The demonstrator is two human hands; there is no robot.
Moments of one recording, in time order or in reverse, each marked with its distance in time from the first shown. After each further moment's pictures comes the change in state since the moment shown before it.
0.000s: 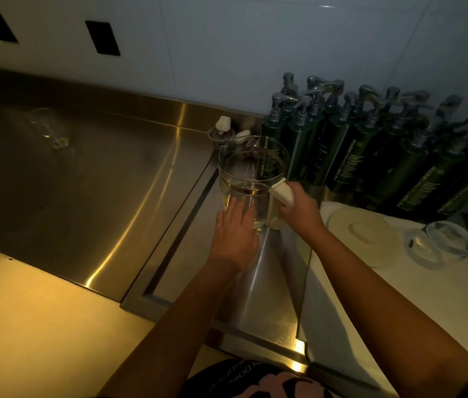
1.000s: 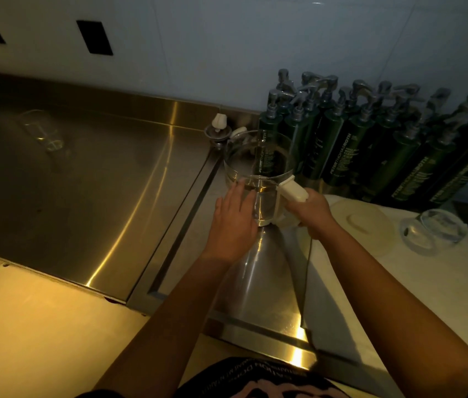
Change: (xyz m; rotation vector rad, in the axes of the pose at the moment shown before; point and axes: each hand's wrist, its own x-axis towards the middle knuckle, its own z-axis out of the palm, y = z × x) left_hand -0.002 -0.005 -0.024 -0.029 0.079 0.112; right_hand -0.021 -0.005 -0.016 0.374 0.000 0.281
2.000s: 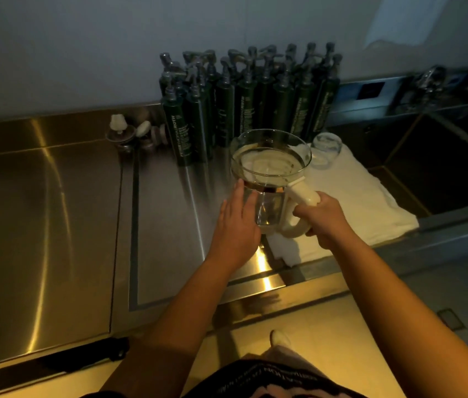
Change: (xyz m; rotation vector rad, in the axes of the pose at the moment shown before) left_hand -0.067 0.032 0.014 -0.309 -0.186 0.494; right_hand -0.171 0.044 -0.043 0.188 0.448 0.250
